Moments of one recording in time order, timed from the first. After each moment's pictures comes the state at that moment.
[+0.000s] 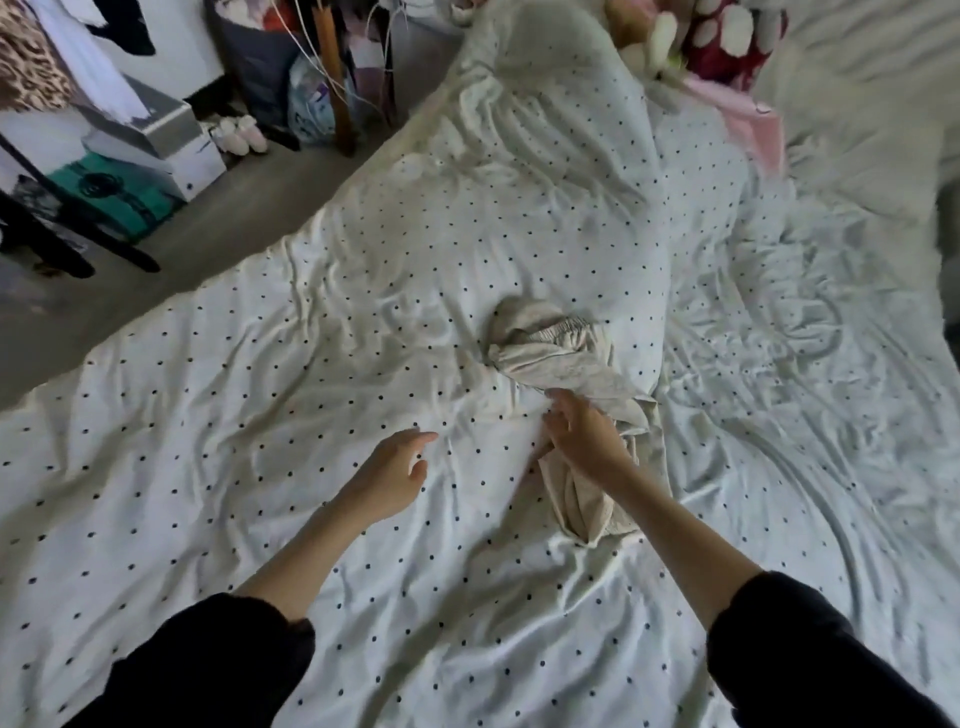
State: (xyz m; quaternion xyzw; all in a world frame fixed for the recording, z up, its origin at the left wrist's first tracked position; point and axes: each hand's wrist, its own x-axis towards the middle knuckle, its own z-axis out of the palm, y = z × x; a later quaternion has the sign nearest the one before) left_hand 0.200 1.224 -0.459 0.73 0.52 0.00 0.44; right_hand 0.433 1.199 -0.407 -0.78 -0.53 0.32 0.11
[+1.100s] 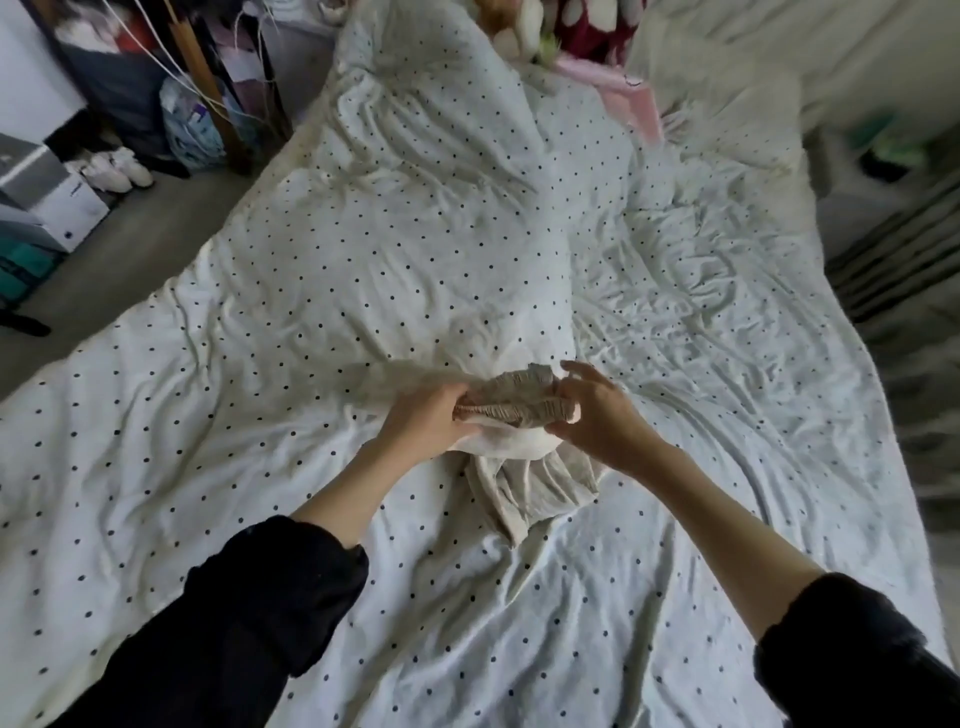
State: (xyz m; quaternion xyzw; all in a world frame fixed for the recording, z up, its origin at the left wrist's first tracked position) left_hand 0.346 1.257 -0.404 0.85 0.40 0.03 0.34; right_hand 0.528 1.158 -0.356 -0.76 -0.61 0.22 0.10
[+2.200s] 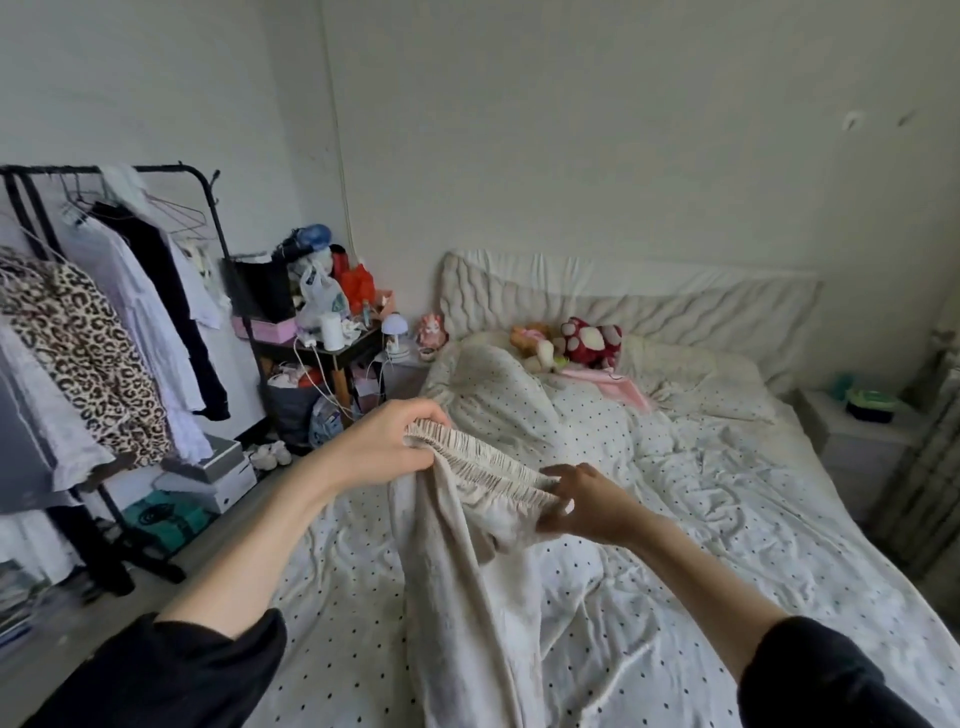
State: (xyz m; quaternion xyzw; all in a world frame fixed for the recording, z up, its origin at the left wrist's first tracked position) left_hand 0.232 1.173 -0.068 0.87 0.33 0.20 0.30; right_hand 0.484 1.104 -0.156 -0.67 -0.72 0.11 0.15
